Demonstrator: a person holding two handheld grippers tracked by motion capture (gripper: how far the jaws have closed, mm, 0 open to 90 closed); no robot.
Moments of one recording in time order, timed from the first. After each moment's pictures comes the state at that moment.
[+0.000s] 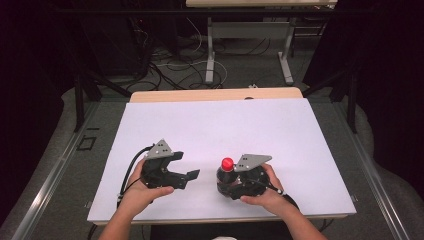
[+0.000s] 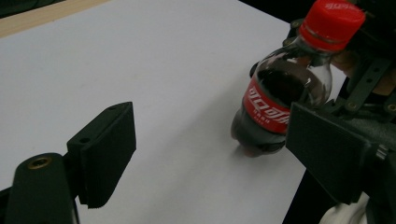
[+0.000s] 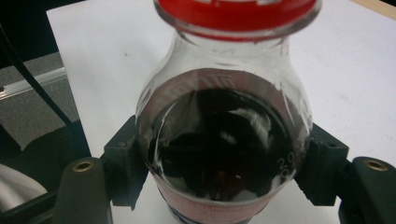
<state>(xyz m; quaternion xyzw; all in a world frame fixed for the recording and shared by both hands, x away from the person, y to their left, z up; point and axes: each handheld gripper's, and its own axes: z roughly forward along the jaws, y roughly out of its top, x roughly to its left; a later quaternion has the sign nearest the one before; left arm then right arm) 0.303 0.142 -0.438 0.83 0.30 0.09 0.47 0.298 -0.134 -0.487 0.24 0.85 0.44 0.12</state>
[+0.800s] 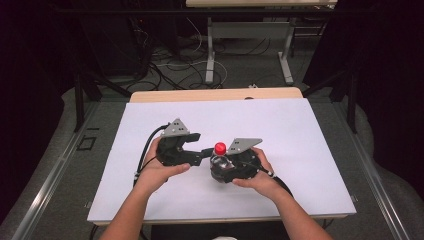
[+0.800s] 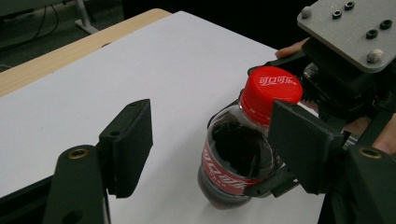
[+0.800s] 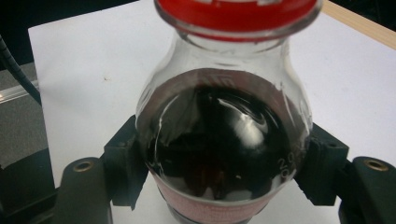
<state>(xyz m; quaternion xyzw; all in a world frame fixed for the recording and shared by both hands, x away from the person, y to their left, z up) 0.339 0.106 -0.409 0.83 0.28 0.10 0.48 0.338 -0.118 -0.478 0.24 0.85 0.45 0.12</state>
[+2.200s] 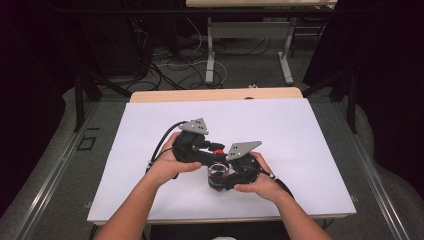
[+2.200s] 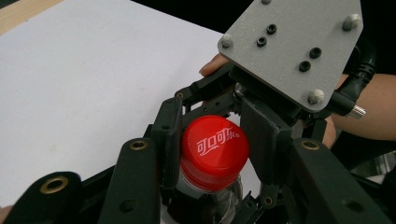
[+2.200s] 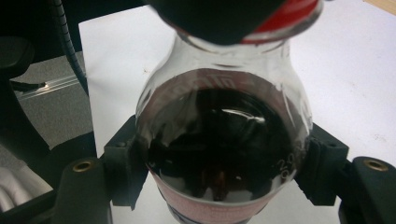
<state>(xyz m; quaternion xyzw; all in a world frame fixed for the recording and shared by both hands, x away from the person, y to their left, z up) 0.348 0.073 -0.400 0.87 0.18 -0.01 0.46 0.330 -0.118 -0.479 0.20 0.87 0.45 0.06</state>
